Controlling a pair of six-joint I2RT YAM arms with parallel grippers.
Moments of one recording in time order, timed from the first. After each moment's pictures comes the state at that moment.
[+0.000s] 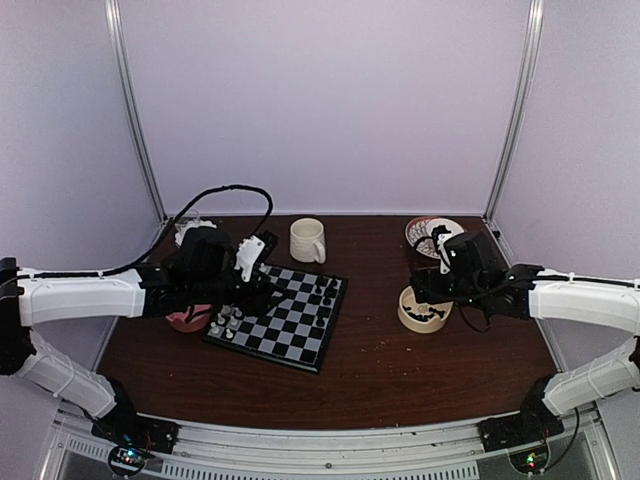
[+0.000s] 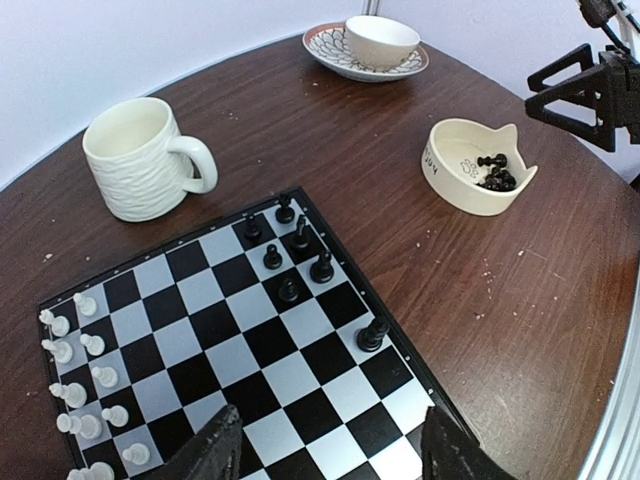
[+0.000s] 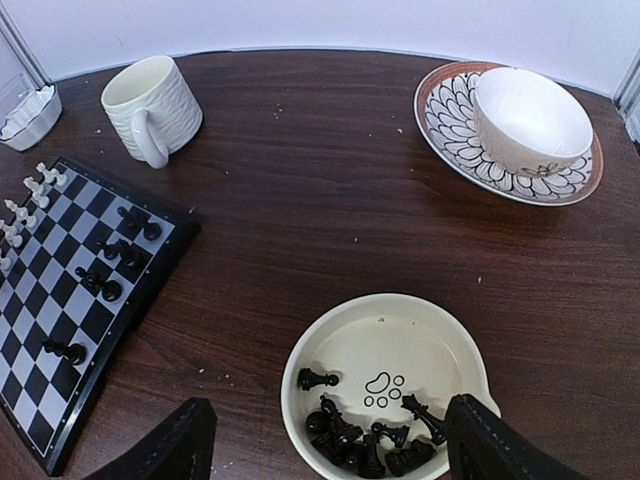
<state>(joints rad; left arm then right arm) -0.80 1.35 0.82 -0.02 0.09 -0.08 0.69 1.22 0.75 -0.19 0.34 0.39</state>
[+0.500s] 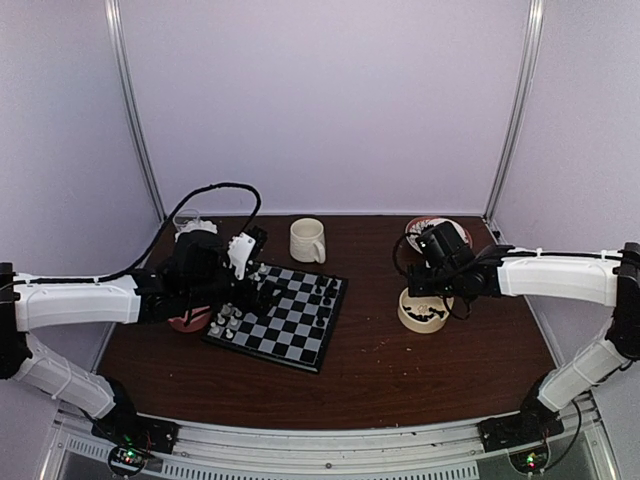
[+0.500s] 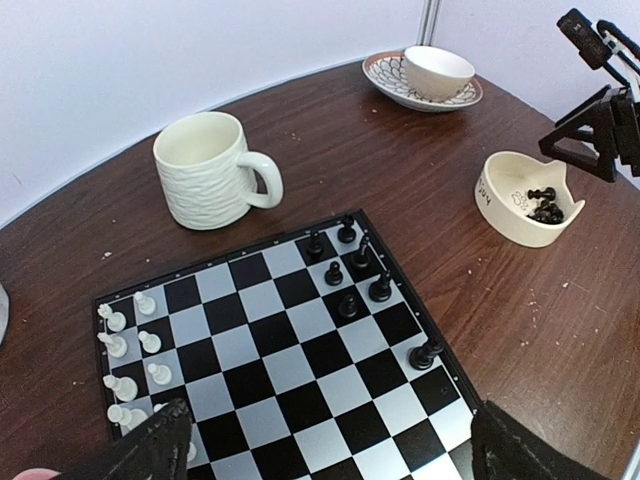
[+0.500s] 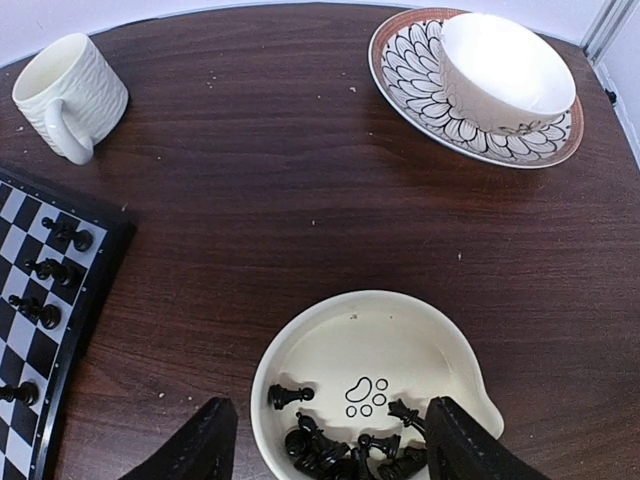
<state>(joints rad) -0.80 1.30 0.76 0.05 -0.05 -0.10 0.69 1.44 0.92 -0.33 0.43 0.51</state>
